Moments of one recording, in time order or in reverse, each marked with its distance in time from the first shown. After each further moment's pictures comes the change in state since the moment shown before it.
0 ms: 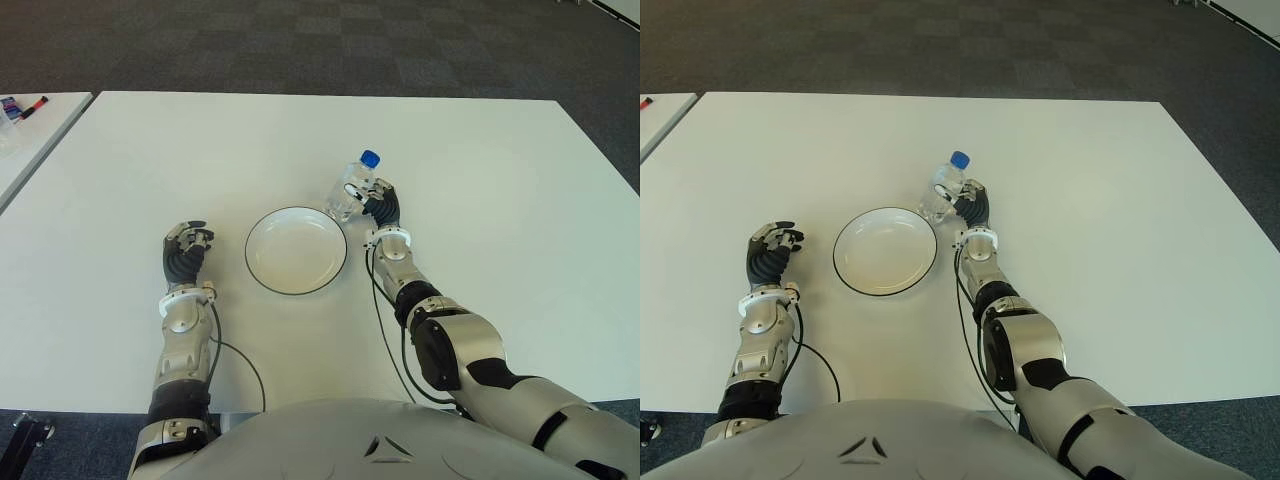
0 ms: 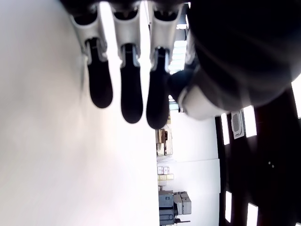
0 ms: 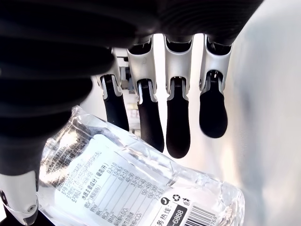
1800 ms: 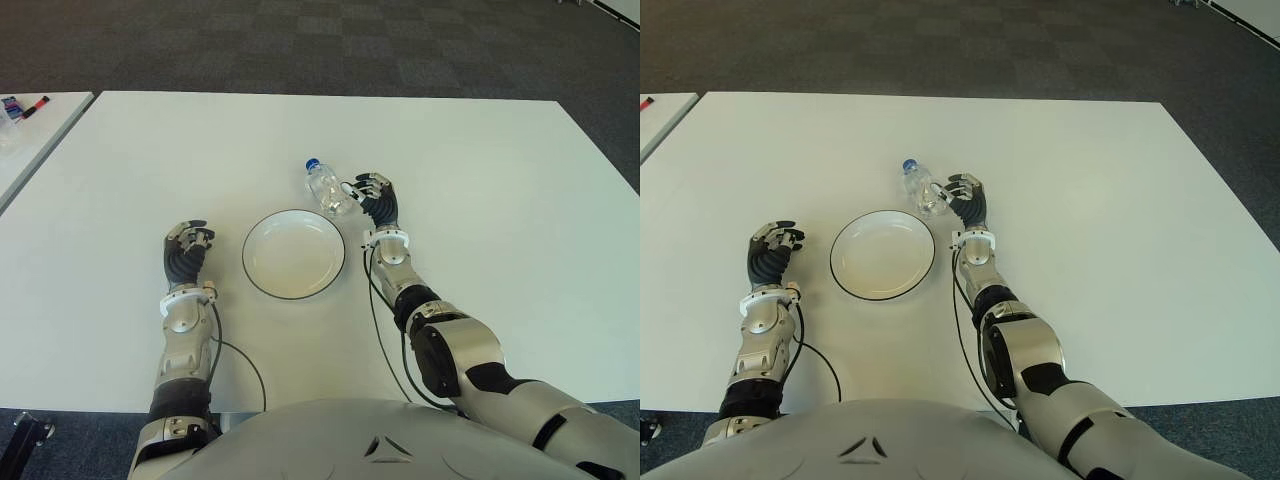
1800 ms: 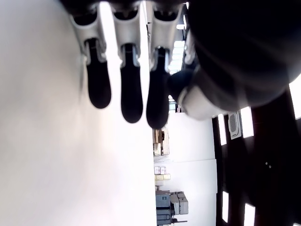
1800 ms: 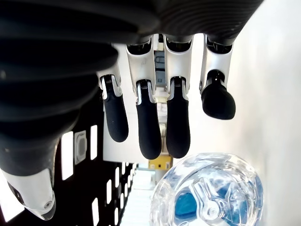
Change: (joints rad) left arm -0.009 -0.001 0.000 0.035 0.001 -0.035 -0.004; right arm 0.029 0.003 0.037 -0.019 0.005 -0.101 0.004
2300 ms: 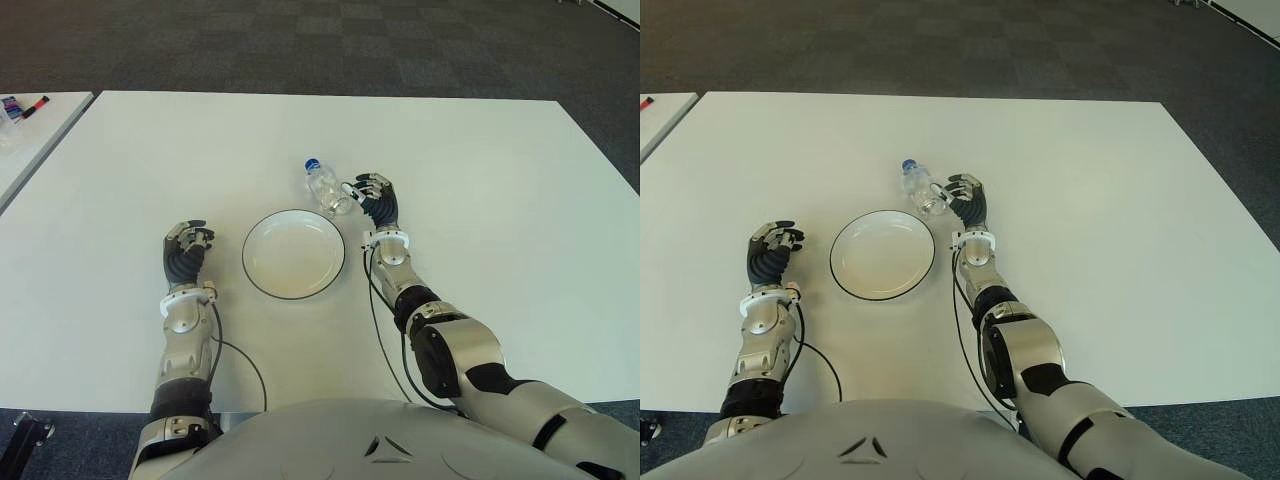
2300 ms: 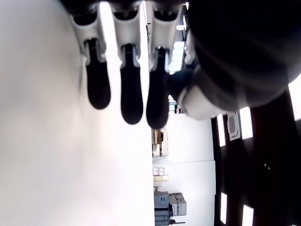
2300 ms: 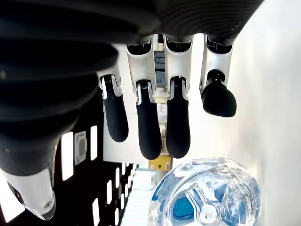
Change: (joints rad) left arm -0.003 -0.007 0.009 0.017 -0.005 -0.020 0.000; right arm 0.001 0.000 0.001 0.001 0.000 -0.011 -0.002
